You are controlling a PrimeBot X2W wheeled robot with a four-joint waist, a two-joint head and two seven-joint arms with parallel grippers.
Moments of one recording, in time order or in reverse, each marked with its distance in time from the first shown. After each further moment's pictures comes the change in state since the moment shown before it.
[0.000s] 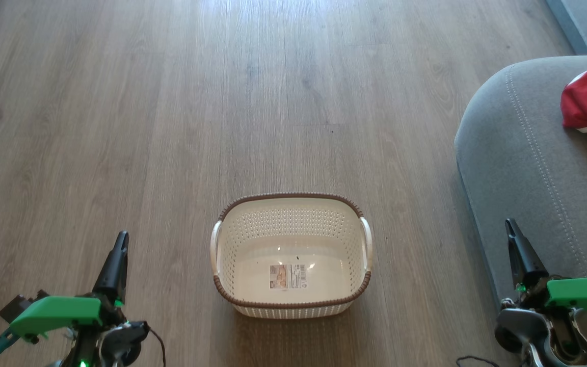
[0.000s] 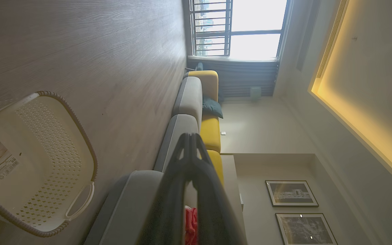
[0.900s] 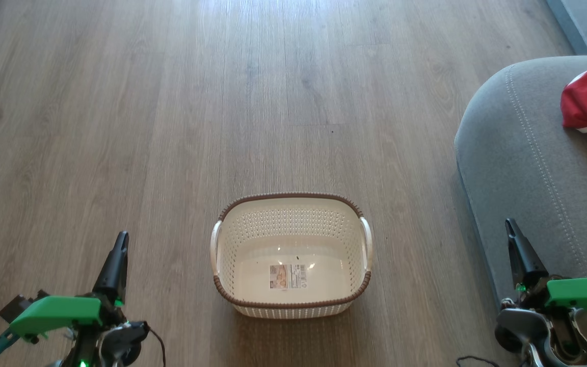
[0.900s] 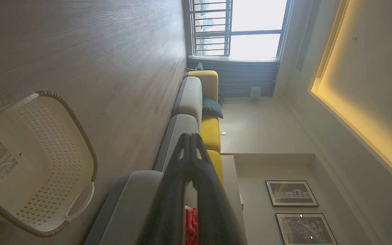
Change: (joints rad) left arm 0.000 0.000 0.000 0.000 0.000 0.000 0.000; right arm 0.000 -0.002 0.001 0.000 0.000 0.000 0.000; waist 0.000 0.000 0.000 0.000
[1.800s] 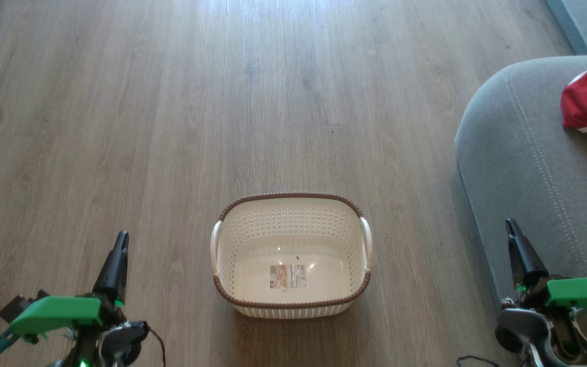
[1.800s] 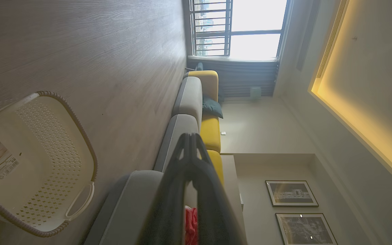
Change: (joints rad) left arm 0.000 0.000 0.000 0.000 0.000 0.000 0.000; right arm 0.000 -0.002 0.002 0.000 0.000 0.000 -0.002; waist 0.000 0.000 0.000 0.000
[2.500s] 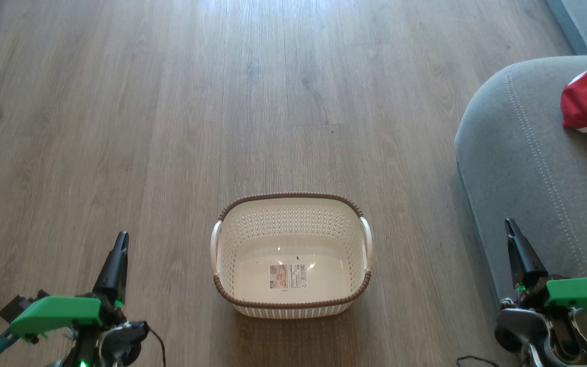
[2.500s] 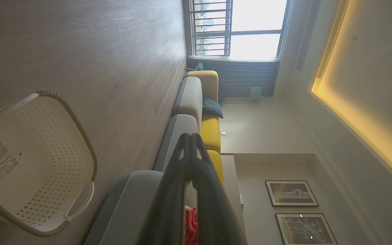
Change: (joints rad) left arm 0.000 0.000 0.000 0.000 0.000 0.000 0.000; right arm 0.000 0.000 0.003 0.000 0.001 0.000 -0.001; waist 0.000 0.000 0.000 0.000
